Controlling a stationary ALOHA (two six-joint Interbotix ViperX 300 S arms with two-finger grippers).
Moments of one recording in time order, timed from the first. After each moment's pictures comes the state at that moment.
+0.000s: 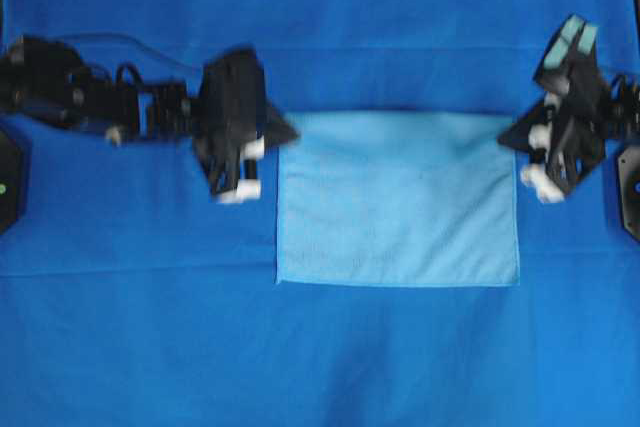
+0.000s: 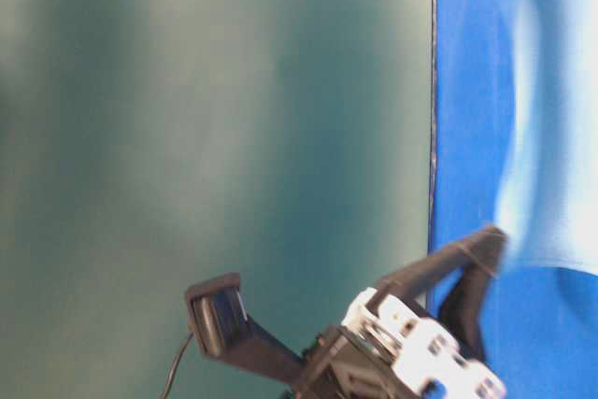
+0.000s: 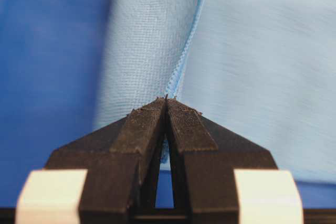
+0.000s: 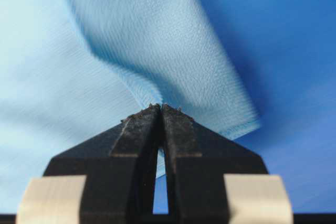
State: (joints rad) left arm 0.10 0.07 0.78 -0.02 -0.20 0.09; right arm -0.19 -0.50 1.22 0.01 0.15 0.37
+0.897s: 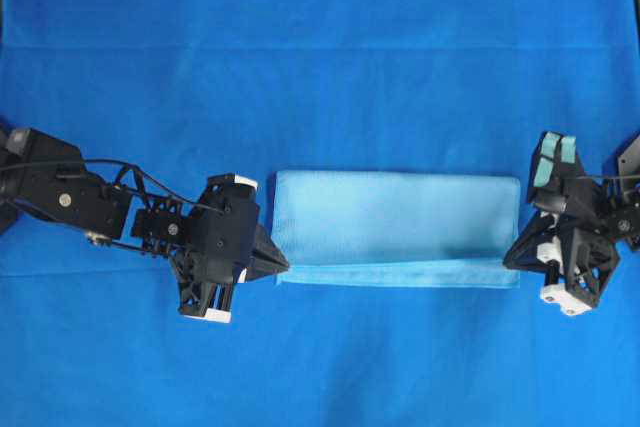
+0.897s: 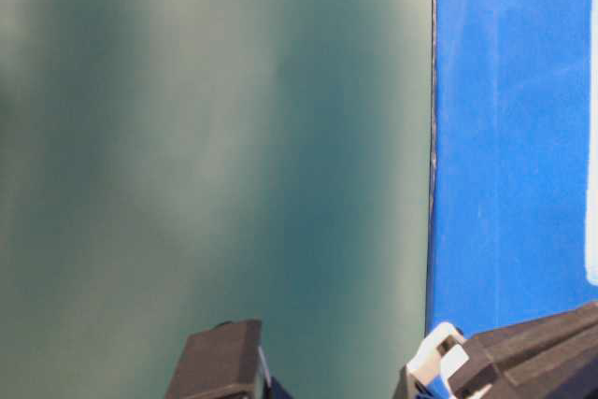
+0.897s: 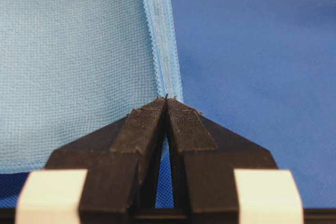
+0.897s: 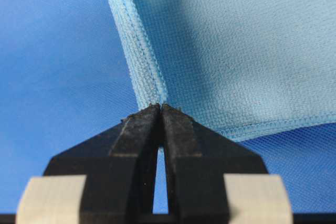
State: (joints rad) left arm -0.21 0.09 0.78 -0.02 -0.20 -0.04; right arm 0.33 -0.42 1.19 0.01 0.14 0.73
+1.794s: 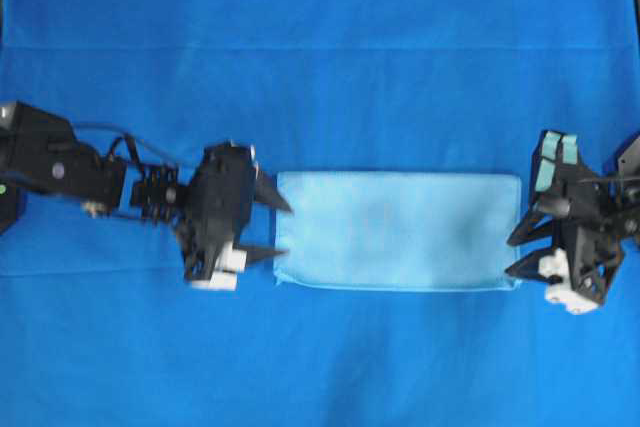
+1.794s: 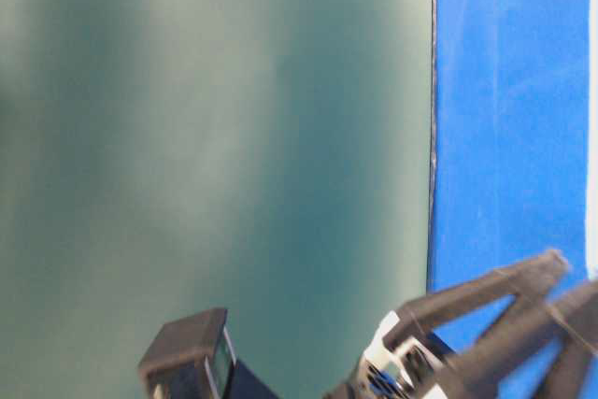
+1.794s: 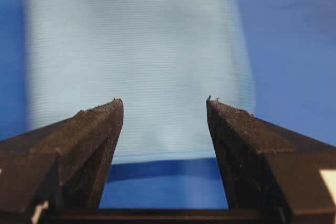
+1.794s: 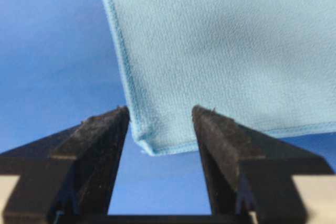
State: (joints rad) left arm -0.10 0.03 0.80 -0.02 -0.20 -0.02; right arm 0.29 -0.51 1.15 -0.11 0.27 0.75
